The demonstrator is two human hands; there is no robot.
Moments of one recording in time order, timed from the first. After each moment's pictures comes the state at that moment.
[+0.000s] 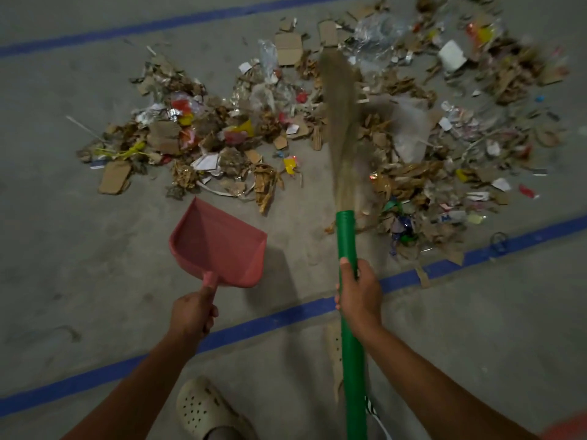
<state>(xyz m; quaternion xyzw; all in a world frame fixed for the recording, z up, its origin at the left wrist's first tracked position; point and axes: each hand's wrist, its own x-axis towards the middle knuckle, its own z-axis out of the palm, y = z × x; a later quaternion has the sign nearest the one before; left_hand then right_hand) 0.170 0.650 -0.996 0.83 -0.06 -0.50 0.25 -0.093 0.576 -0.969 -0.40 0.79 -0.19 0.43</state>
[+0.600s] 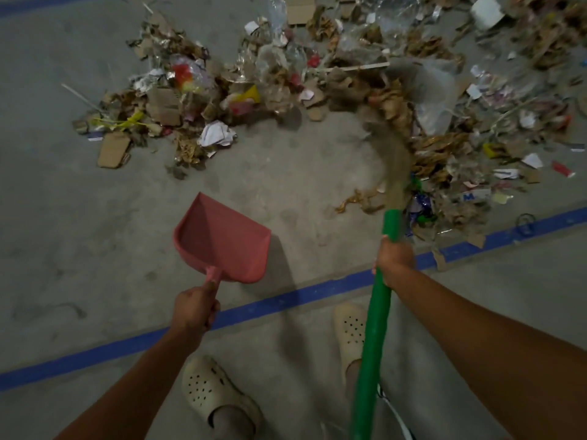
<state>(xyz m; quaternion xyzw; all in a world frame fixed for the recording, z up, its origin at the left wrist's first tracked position) 0.174 0.682 -1.036 0.83 -0.03 -0.51 0.23 -0.155 0.525 -1.087 -0.25 0.88 -0.04 0.40</state>
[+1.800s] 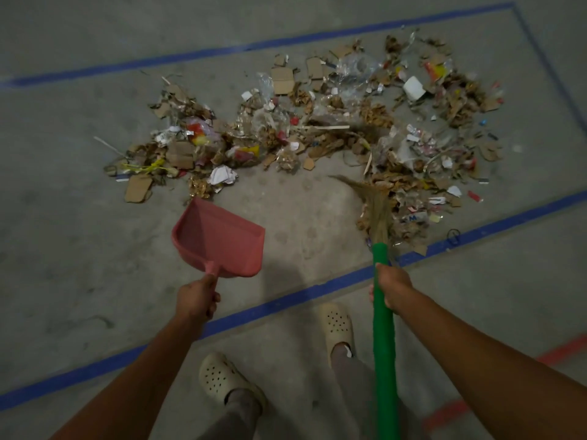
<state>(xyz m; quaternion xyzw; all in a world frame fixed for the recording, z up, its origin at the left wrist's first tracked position) 0.203 0.673 -0.861 0.80 -0.04 -0.53 0.27 -0.144 0.575 -0.851 -0.13 0.87 -0.09 0.47</state>
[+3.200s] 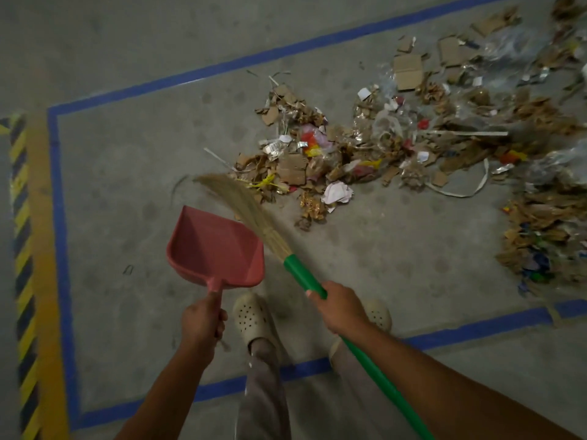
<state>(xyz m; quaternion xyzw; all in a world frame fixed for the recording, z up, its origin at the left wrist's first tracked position) 0.536 0.630 -0.897 0.85 0.03 -0.45 0.28 0.303 0.540 -0.919 -0.56 0.63 0.13 0.52</state>
